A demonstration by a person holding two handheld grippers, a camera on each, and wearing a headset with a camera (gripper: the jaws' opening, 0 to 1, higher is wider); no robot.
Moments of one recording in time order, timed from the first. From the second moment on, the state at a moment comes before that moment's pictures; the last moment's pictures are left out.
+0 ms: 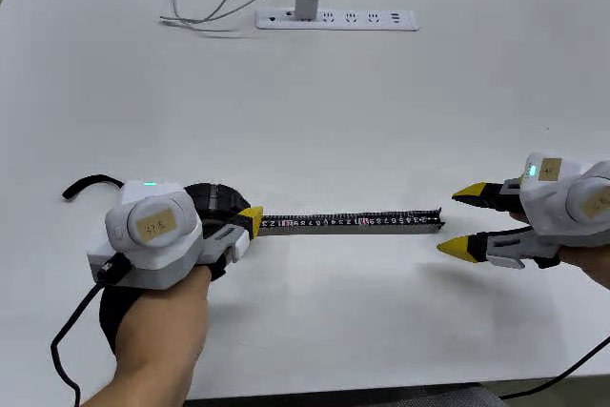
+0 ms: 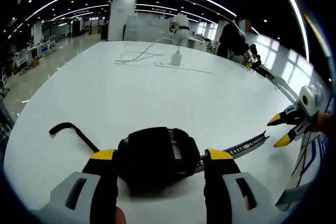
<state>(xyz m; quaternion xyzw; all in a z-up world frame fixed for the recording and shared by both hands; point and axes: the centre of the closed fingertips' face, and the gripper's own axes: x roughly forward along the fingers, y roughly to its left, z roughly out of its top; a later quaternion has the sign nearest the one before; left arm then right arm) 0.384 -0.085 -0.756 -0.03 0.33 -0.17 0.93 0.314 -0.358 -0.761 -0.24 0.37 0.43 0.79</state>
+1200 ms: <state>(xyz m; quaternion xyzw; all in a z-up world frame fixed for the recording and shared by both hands) 0.386 -0.084 -0.761 -0.03 0.35 -0.17 0.92 0.323 -0.356 -0.788 -0.30 0.40 0.51 0.70</state>
